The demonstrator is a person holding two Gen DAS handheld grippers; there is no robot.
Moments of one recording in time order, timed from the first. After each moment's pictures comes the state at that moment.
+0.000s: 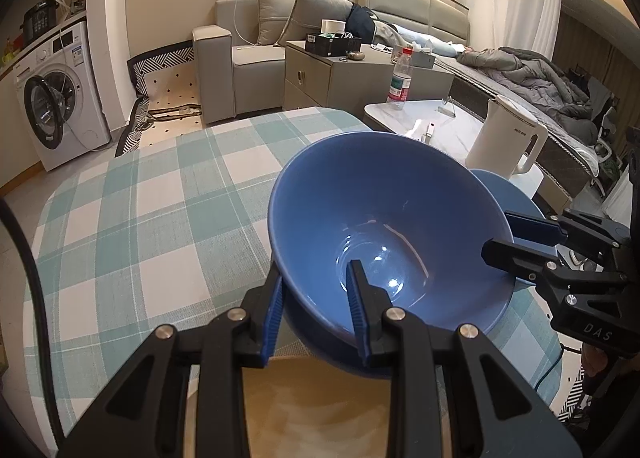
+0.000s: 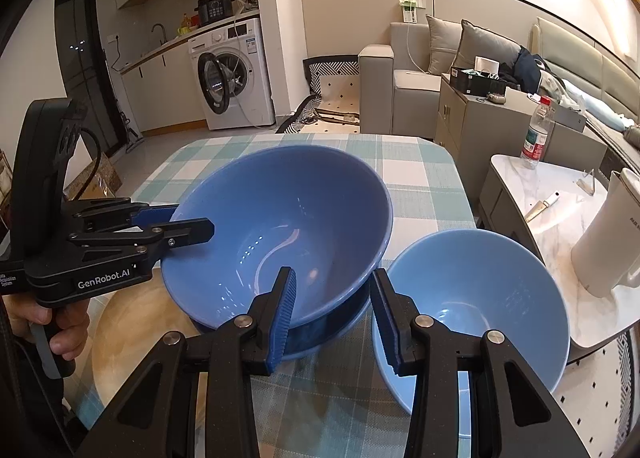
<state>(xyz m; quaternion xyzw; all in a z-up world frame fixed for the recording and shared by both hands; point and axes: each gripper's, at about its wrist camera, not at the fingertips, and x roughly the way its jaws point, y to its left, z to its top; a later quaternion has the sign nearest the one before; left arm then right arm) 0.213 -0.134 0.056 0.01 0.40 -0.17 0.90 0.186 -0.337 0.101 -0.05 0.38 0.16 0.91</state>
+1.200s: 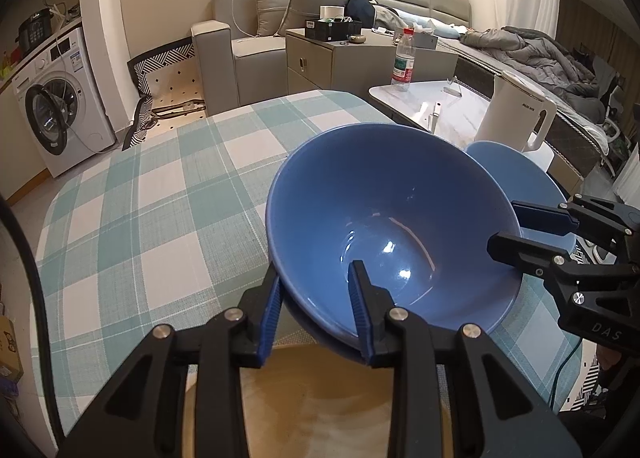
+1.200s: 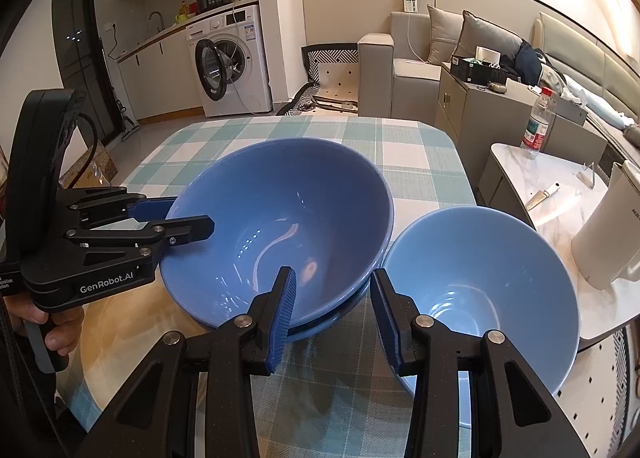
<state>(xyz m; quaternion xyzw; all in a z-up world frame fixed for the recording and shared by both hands) 0.211 -0.143 0.040 0.04 0.41 -0.16 0.90 0.176 -0.328 0.086 -0.06 0.39 0.16 0.90</state>
